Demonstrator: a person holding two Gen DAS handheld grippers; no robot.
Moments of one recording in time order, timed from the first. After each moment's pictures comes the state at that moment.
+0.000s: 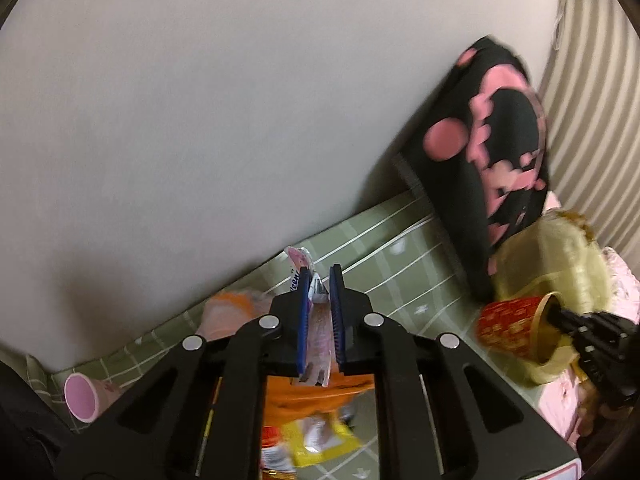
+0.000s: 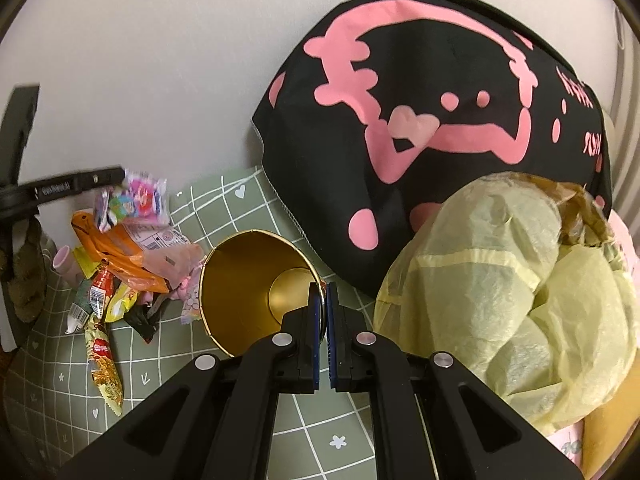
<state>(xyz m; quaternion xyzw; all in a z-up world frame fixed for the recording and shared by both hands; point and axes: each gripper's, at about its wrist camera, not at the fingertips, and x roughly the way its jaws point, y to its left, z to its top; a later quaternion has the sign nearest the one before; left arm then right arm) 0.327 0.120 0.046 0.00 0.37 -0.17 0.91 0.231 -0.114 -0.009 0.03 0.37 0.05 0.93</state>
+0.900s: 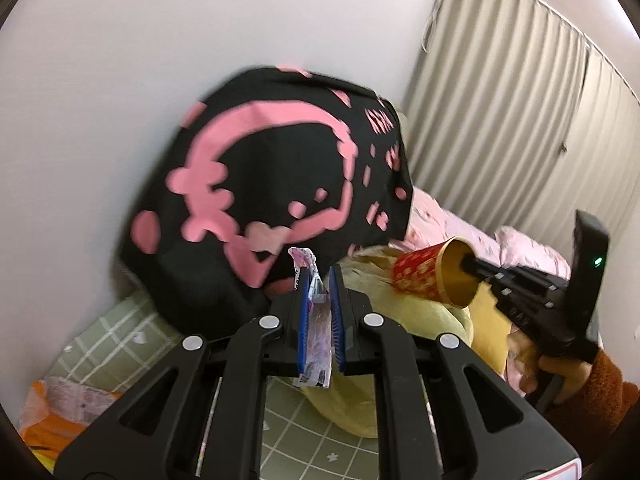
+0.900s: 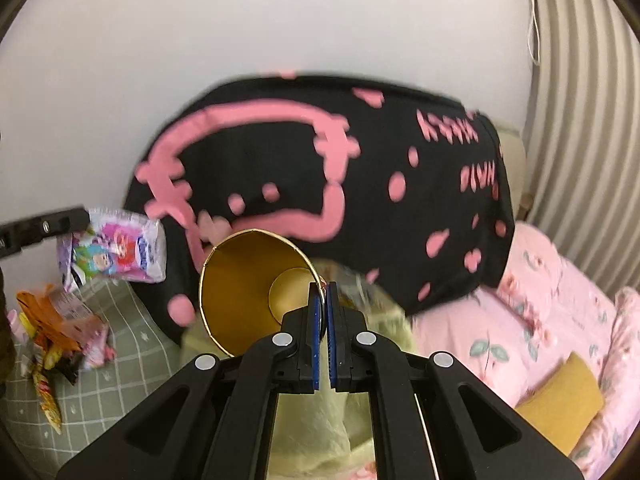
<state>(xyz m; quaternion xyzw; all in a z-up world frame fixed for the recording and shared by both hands) 0.298 -0.070 0.117 -0.01 0.31 -0.39 0.87 0.195 -0.270 0.048 0.03 0.29 -0.09 0.95</state>
